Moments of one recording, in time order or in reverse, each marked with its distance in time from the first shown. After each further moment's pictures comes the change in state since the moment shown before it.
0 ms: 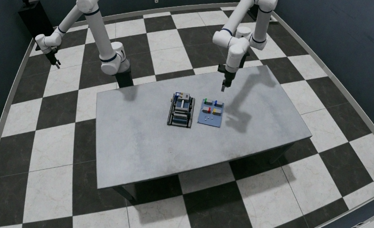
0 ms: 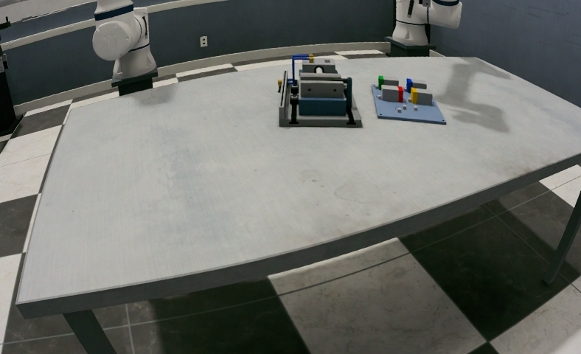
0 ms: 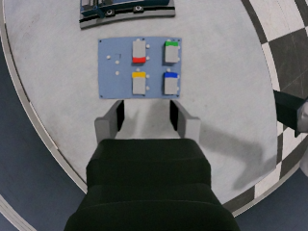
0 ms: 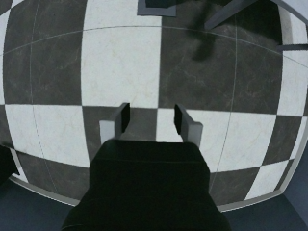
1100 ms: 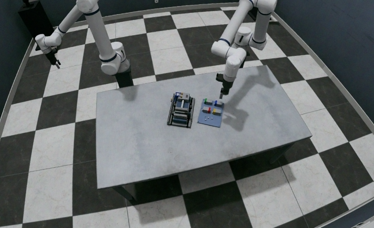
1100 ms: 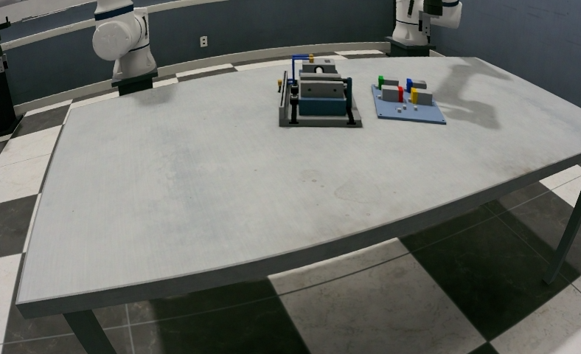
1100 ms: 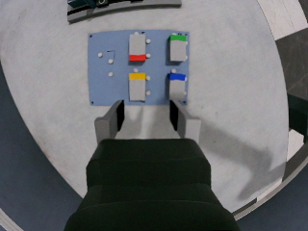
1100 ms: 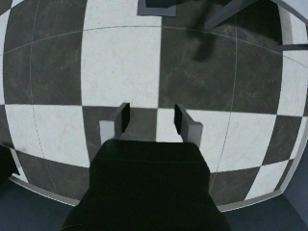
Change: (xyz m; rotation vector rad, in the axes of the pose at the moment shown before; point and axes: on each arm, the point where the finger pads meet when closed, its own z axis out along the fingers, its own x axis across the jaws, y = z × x) left arm 0.000 0.000 0.086 0.000 0.000 0.000; right arm 0.000 0.000 0.000 0.000 0.000 0.000
